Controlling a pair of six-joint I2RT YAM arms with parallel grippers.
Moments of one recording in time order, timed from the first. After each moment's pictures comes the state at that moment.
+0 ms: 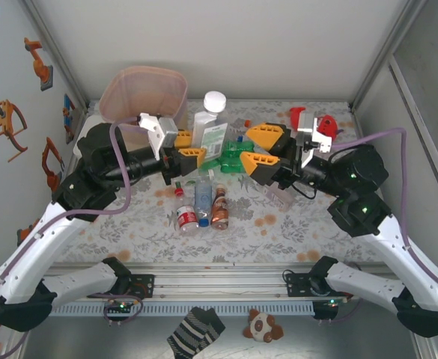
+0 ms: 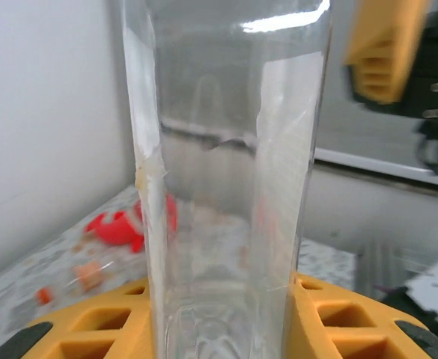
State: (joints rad) left arm -0.76 1.02 1.34 -0.42 0.40 0.01; right arm 0.79 0.90 1.21 0.05 -0.53 0.25
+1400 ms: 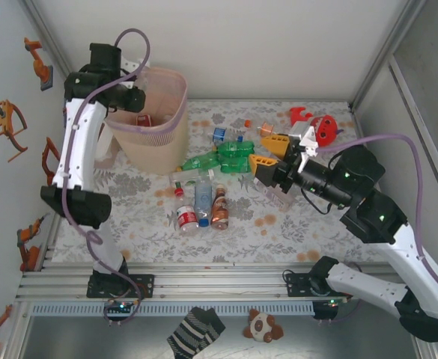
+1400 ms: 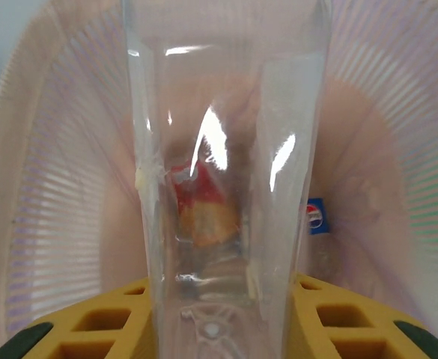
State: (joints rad) left arm -0.21 1.93 2.37 -1.33 -0.05 0.12; right arm 0.79 0.84 1.26 -0.40 -0.25 0.07
